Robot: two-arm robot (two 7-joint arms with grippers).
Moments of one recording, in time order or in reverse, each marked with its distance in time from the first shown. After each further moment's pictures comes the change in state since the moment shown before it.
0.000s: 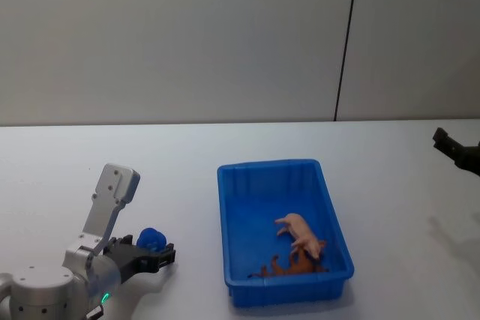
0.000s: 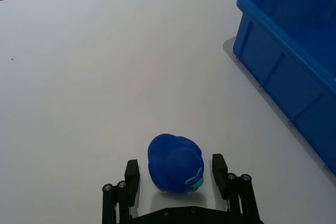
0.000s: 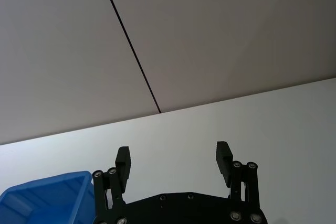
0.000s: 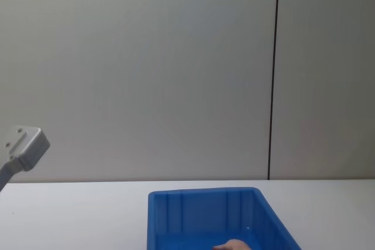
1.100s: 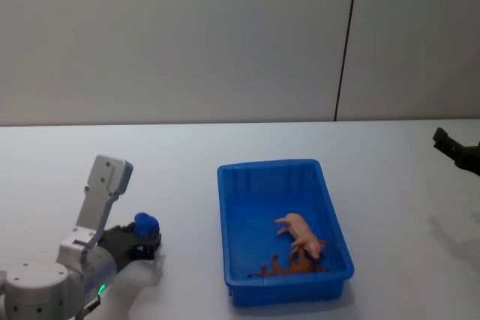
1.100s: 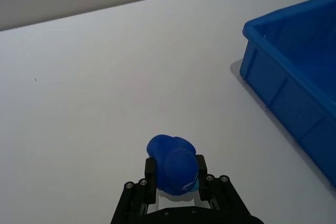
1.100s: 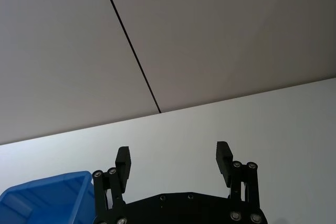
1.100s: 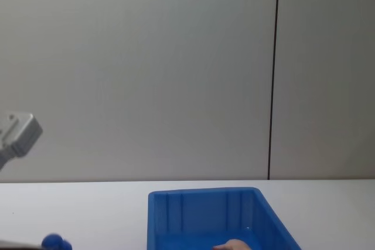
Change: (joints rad) left arm 0.004 0.003 -0.011 -0.013 0.009 -0.054 0.016; right arm 0.000 0.000 0.000 0.000 0.000 0.000 0.000
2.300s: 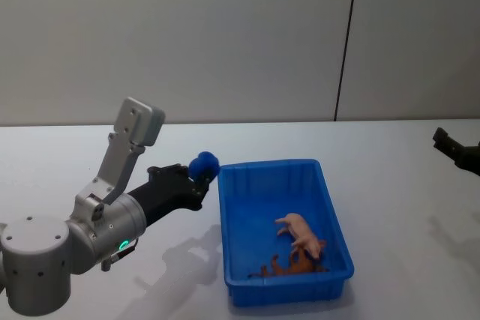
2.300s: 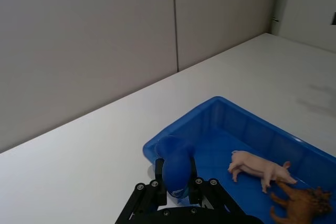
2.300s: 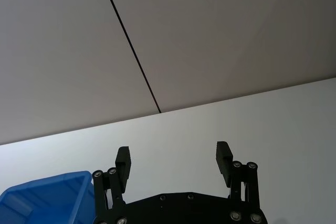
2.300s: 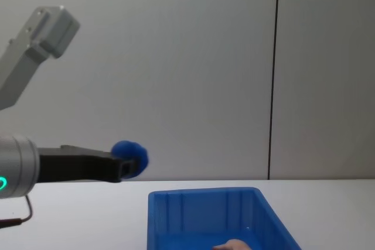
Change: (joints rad) left arm -0.069 0.000 -0.004 -0.104 0.079 -0.130 -0.314; right arm 0.000 0.000 0.000 0.000 0.000 0.000 0.000
